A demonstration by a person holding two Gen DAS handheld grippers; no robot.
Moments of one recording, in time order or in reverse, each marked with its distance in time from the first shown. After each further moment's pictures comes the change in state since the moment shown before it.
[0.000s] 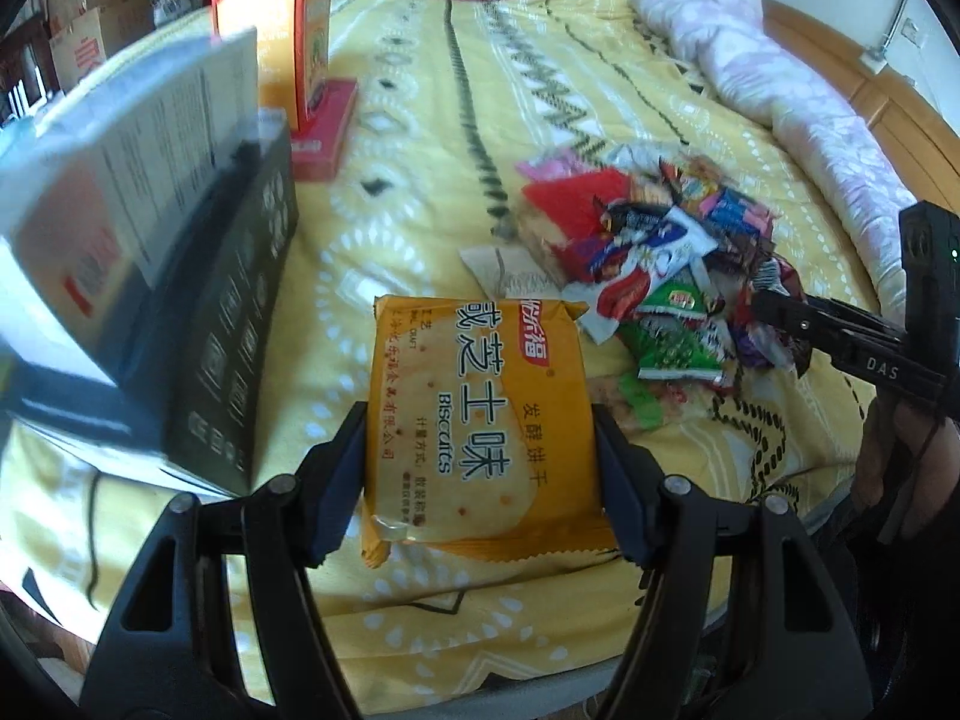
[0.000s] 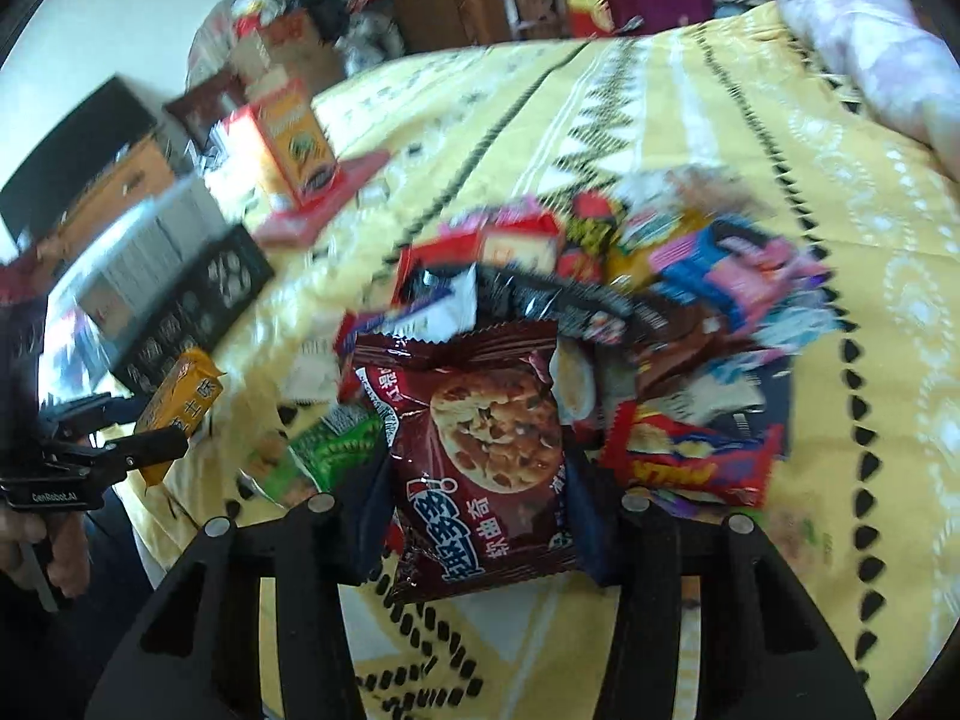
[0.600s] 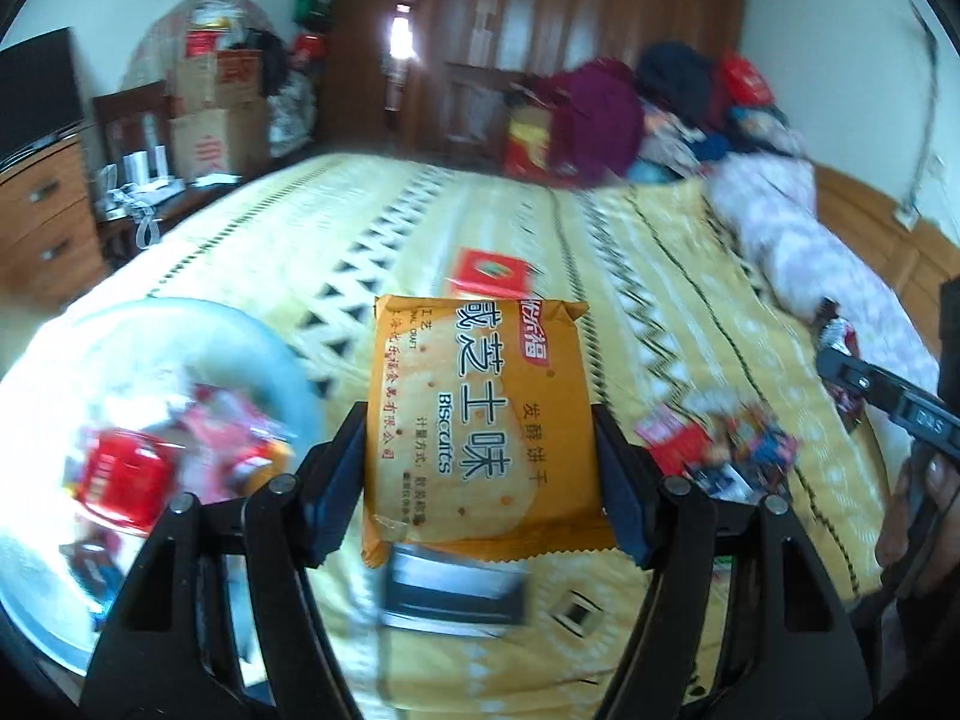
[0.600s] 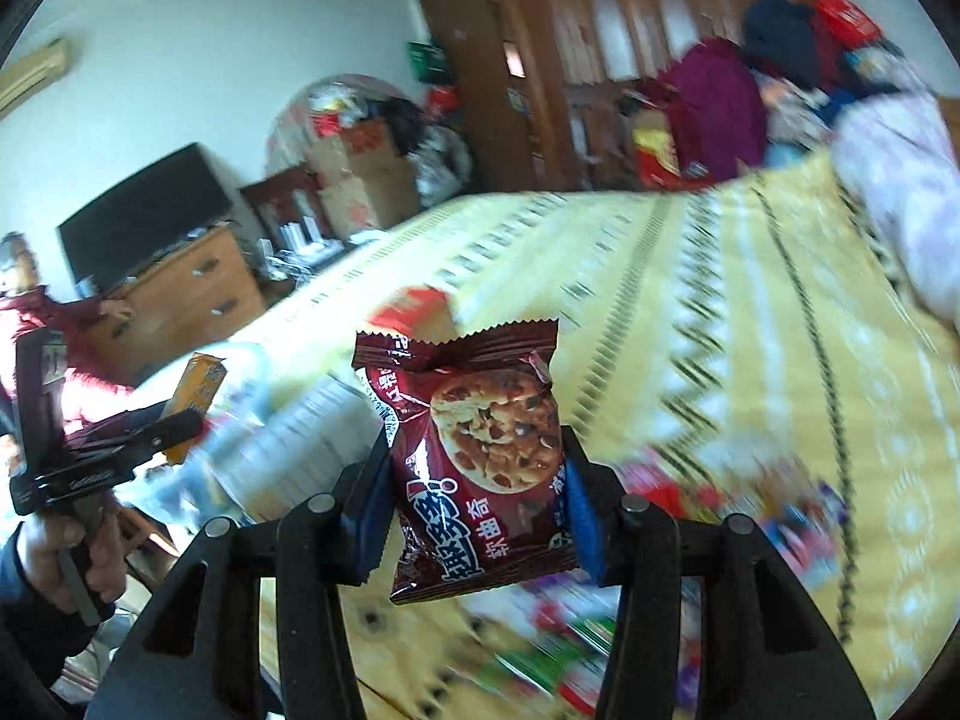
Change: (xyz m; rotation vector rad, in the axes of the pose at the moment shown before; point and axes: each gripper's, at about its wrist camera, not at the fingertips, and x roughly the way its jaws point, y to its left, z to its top) left arm -0.165 0.114 0.070 -0.136 -0.394 0.181; right arm -0.074 0.147 0.135 -0.145 -0.267 0.158
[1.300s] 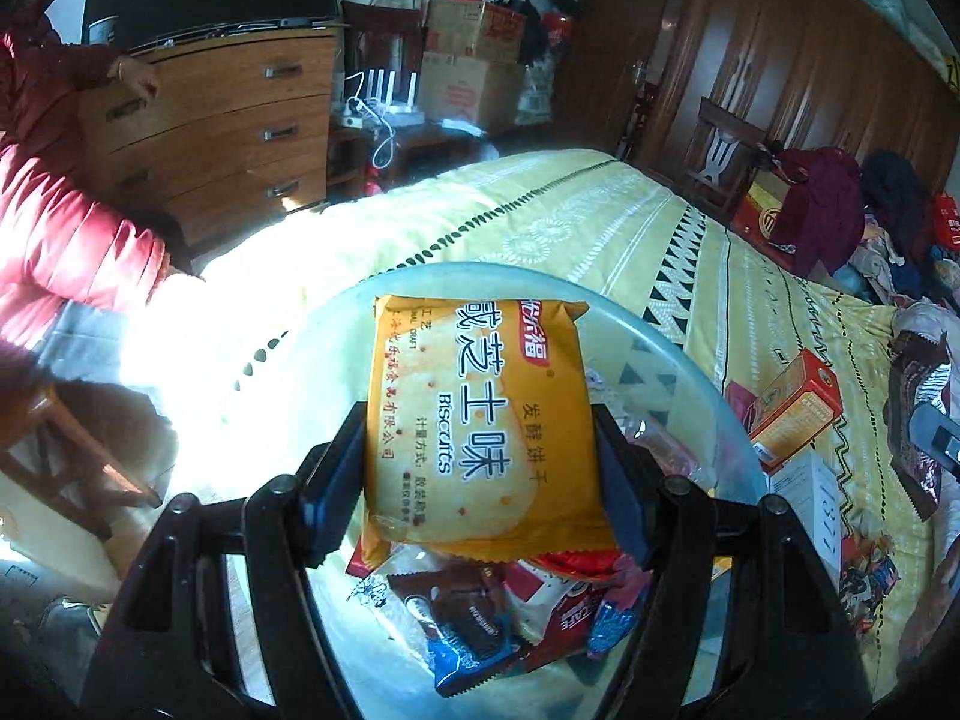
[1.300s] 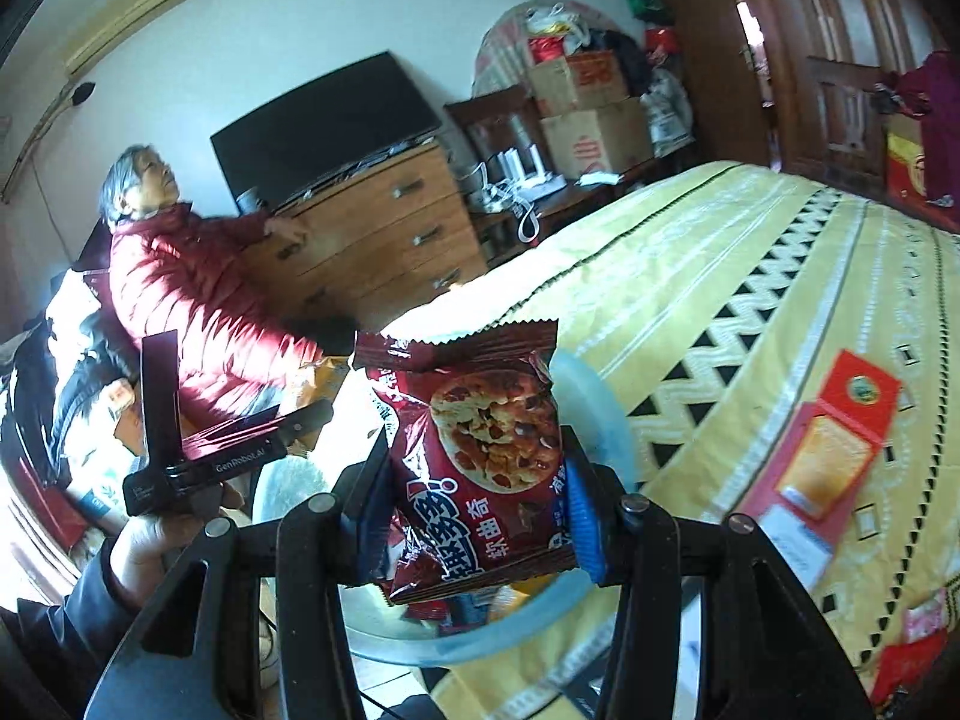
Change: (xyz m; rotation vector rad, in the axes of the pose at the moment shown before) left arm -0.026 0.213 -0.016 -0.345 0.043 0.341; right arm 0.182 0.286 0.048 -0.164 0.216 0.419
